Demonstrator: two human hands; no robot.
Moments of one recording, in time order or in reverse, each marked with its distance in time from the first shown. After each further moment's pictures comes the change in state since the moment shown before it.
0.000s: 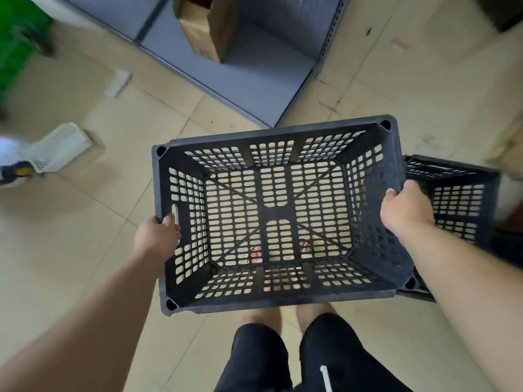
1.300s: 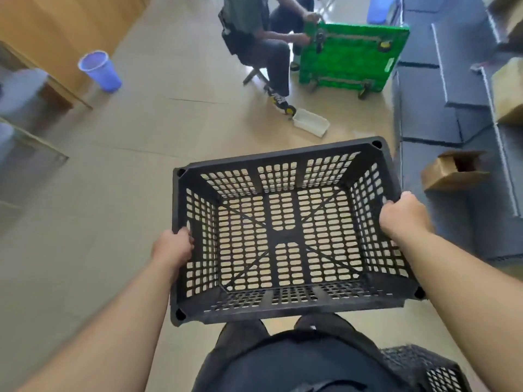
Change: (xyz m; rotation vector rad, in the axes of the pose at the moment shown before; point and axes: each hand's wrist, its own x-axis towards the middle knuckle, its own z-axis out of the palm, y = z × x) left_hand -0.463 -0.306 -0.117 -0.900 0.612 -0.613; right_hand -0.355 -0.079 -0.132 -0.358 -0.148 -1.200
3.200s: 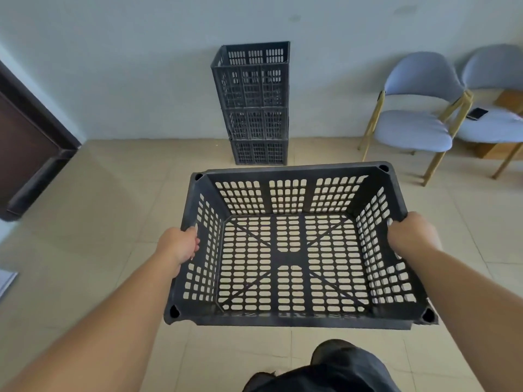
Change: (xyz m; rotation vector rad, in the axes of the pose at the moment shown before) left_hand 0.134 -0.540 -0.760 -0.728 0.817 -0.711; right_hand -0.778 -0.698 0.504 -0.374 -0.562 -1.321
